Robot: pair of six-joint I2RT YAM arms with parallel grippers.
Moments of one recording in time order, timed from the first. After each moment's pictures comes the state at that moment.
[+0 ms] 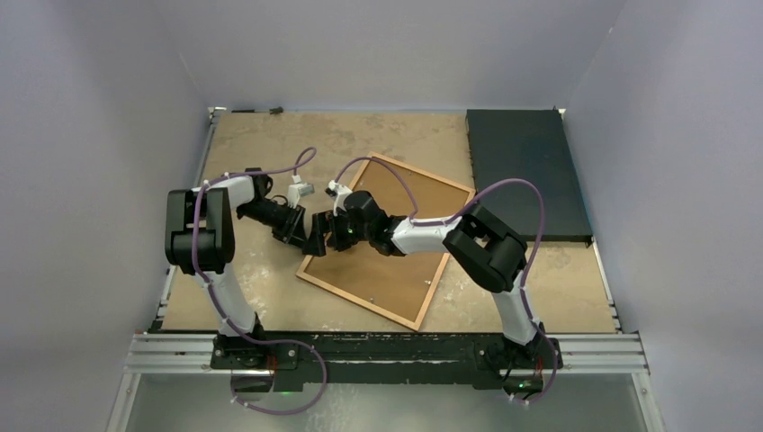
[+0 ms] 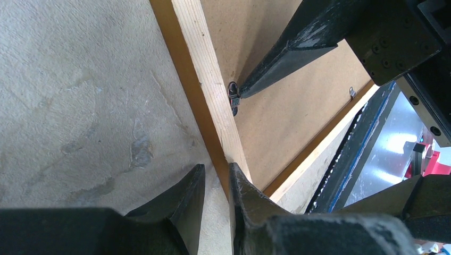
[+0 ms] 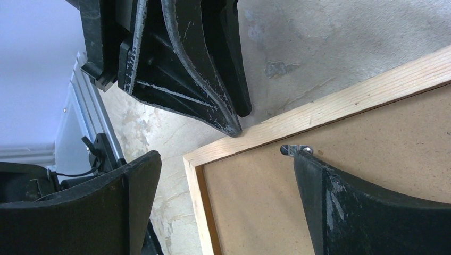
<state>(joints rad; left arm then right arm) 0.06 1.90 1.11 -0.90 0.83 0.69 0.94 2.07 1.24 0.32 -0.34 0.66</state>
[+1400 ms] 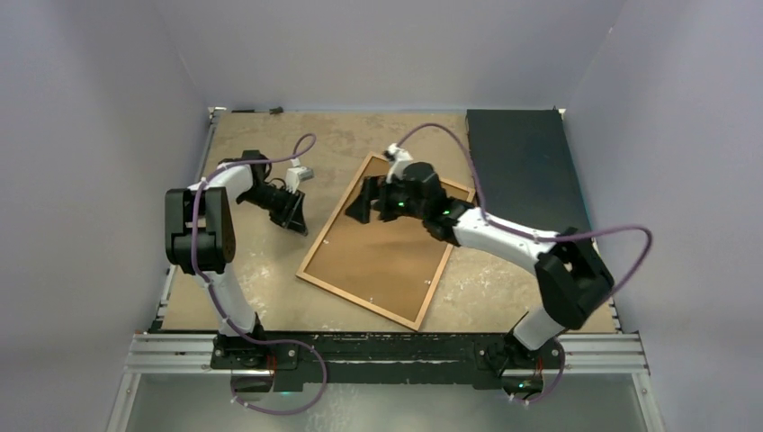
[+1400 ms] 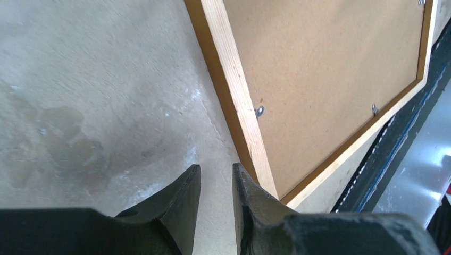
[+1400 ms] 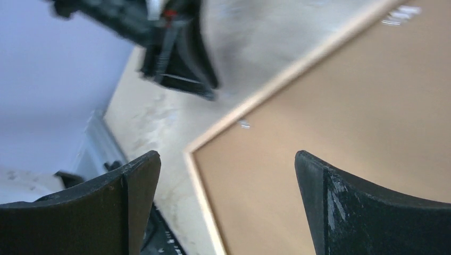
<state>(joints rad) 0.05 1.90 1.25 -0.93 0.76 0.69 0.78 1.63 1.07 0.15 -0.27 0.61</state>
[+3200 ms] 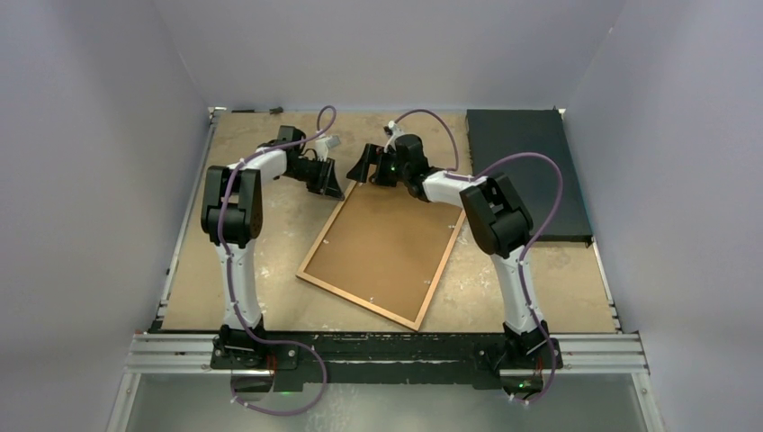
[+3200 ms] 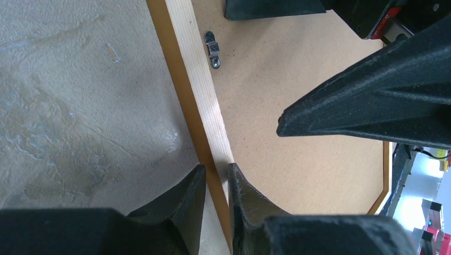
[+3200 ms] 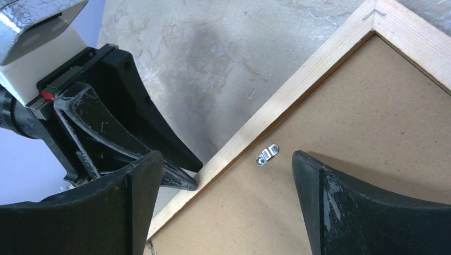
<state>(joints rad) -0.11 2.21 1.57 -0.55 0.87 0.21 0.53 2.25 1.51 0.28 -0.38 0.66</state>
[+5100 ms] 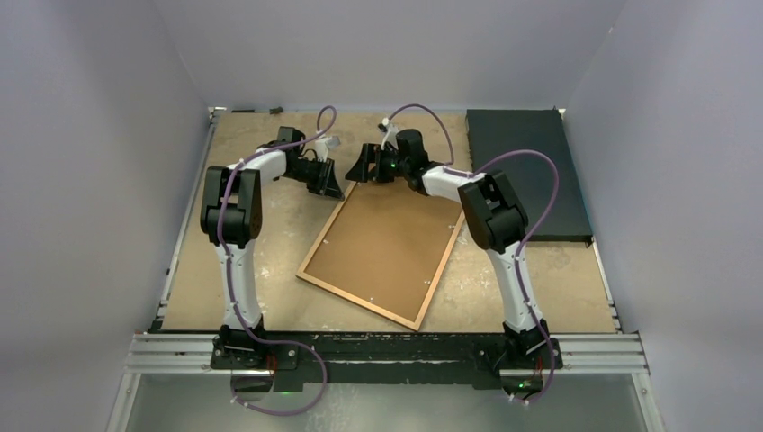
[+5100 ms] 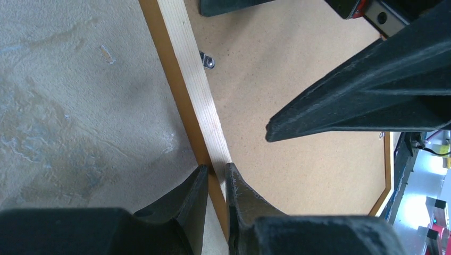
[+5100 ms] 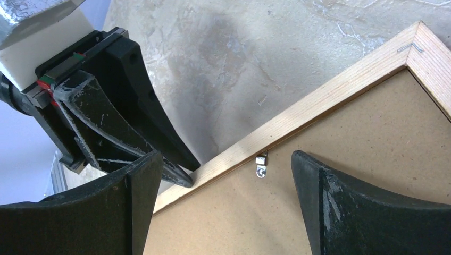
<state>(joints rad) -0.11 2.20 1.56 -0.54 0.87 0.23 0.50 2.32 1.62 0.24 -0.55 0.56</state>
